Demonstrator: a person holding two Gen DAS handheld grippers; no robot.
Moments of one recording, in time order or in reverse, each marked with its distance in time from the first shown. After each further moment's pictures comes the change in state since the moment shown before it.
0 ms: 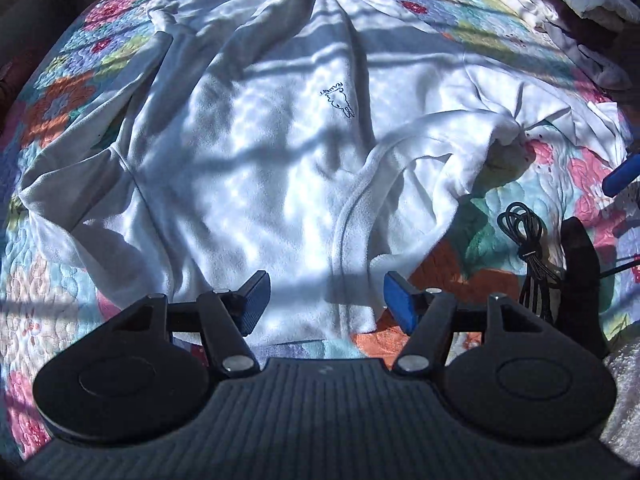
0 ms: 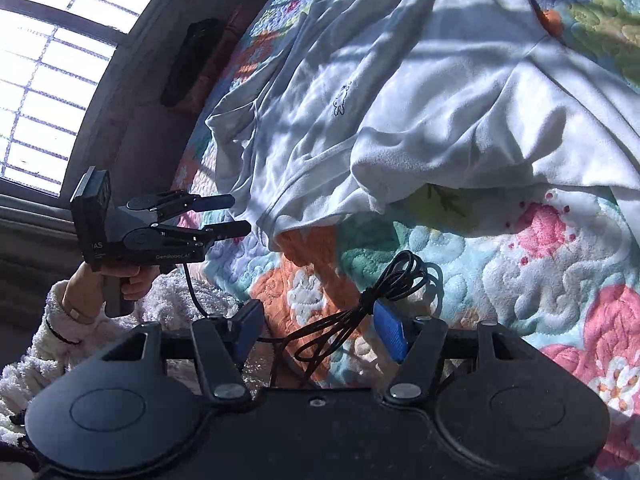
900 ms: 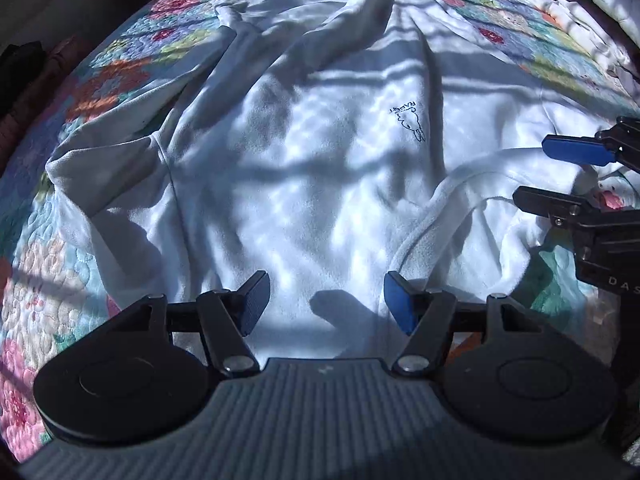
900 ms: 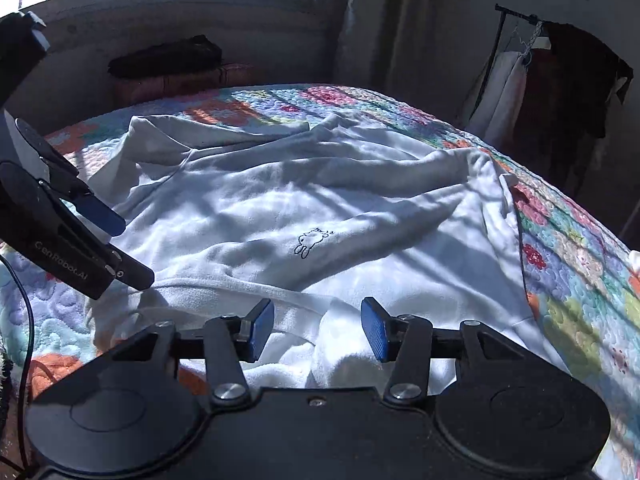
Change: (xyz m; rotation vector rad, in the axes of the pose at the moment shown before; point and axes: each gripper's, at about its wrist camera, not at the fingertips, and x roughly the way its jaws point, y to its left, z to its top) left arm 0.041 0.006 0.004 -0.155 -0.068 0.136; right arm 0.137 0.071 0.030 -0.665 -0.413 -0.691
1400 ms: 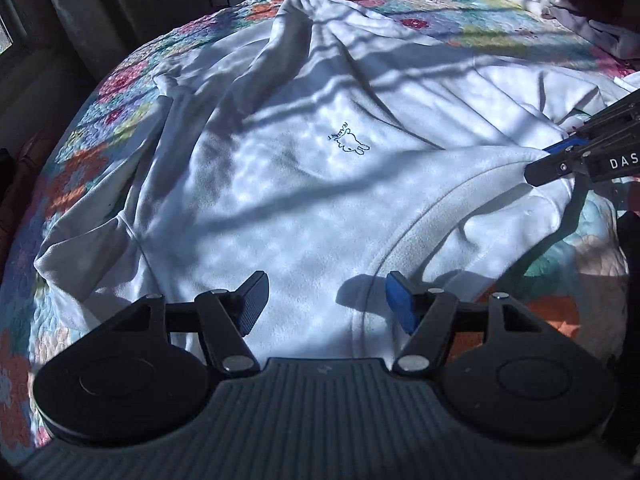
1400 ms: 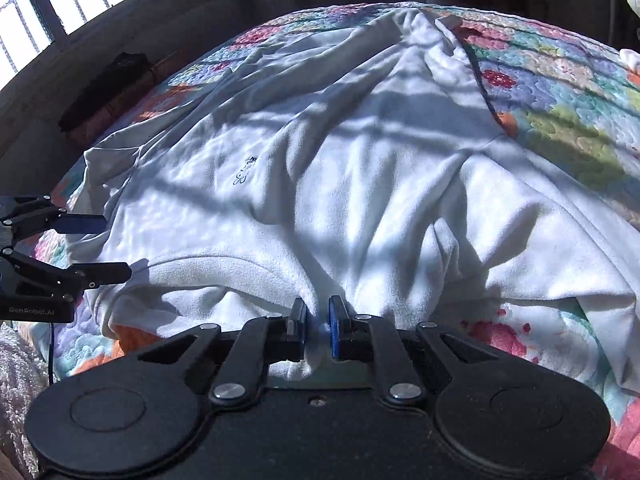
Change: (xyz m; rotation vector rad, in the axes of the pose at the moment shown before) left arm -0.010 -0.041 -0.007 0.267 -0.072 -0.010; right arm -0.013 -0.077 -0.052 0.481 0.168 0.183
